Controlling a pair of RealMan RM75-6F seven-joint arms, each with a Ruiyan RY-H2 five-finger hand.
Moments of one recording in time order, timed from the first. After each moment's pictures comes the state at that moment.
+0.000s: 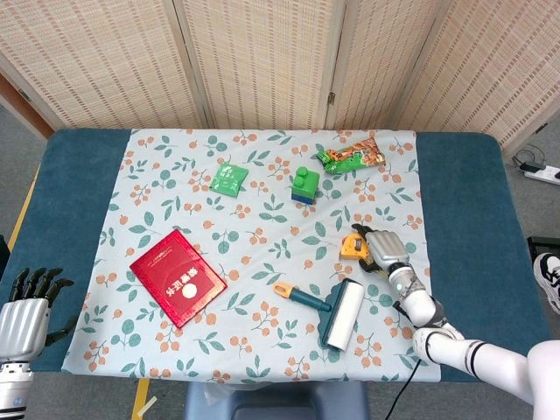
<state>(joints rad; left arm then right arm) -0.09 -1.17 -0.05 -1.68 1.45 1.49 0.23 0.71 -1.56 0.17 -1.23 -0.91 0.73 -0.23</state>
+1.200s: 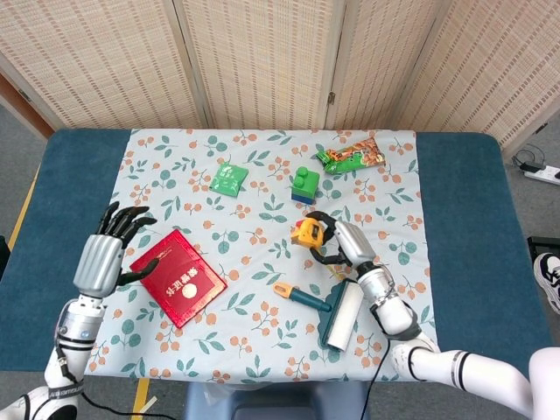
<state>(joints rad) -0.40 -1.32 -0.27 -1.71 1.48 1.34 0.08 0.68 -1.63 0.33 -1.45 -1.13 0.92 0.21</state>
